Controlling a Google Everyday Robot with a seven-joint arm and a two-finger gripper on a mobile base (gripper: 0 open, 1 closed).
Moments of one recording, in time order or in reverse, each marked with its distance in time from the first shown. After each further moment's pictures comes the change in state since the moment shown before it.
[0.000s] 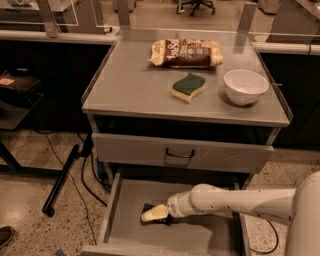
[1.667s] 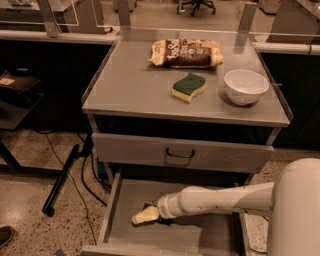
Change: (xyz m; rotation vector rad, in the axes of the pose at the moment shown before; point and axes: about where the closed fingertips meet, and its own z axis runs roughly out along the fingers) arm -0.010 0.021 0.028 -0.006 -0.015 -0.075
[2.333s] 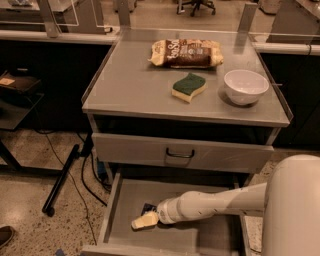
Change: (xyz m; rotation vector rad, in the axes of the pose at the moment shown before) arm 0.023 0.003 0.005 0.011 0.025 0.037
